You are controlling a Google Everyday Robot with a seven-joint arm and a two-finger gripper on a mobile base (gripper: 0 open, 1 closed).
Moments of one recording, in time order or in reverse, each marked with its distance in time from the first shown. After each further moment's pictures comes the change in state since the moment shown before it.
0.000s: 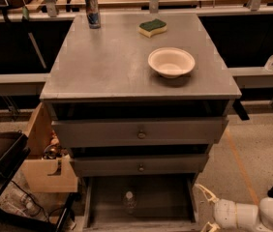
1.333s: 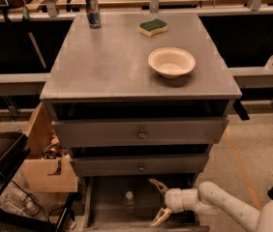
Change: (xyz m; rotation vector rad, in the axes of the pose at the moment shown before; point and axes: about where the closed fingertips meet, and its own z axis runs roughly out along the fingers) arm 0.044 -0.023 0.201 -0.191 -0.153 0.016
